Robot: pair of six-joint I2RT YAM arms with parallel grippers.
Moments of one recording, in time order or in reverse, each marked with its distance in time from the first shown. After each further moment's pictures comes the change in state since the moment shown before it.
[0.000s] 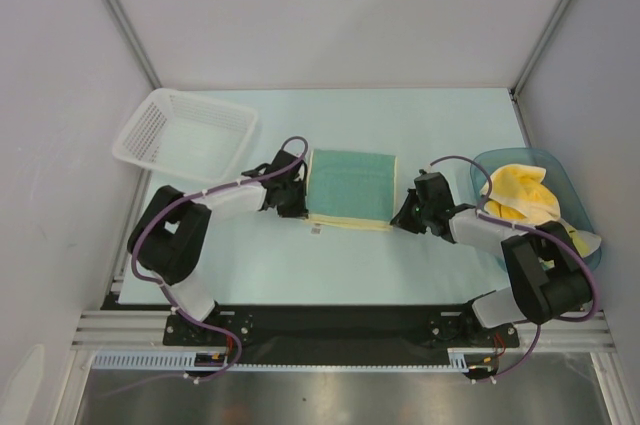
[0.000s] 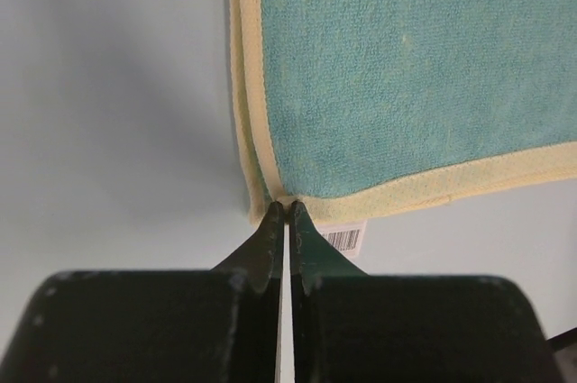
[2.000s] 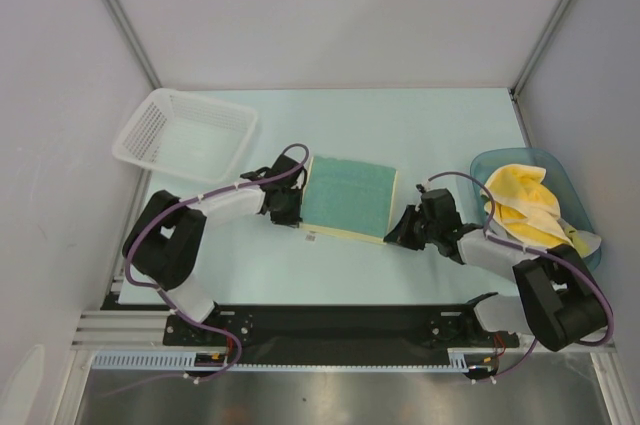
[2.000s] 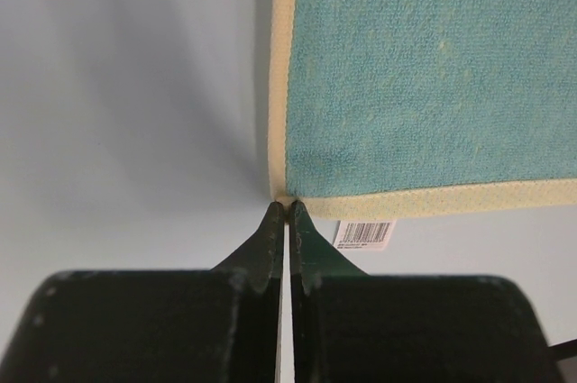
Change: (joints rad) left arm -0.020 -0.040 -0.014 -0.131 -0.070 0.063; right arm 0.010 -0.139 -0.167 0.087 -0.204 0.006
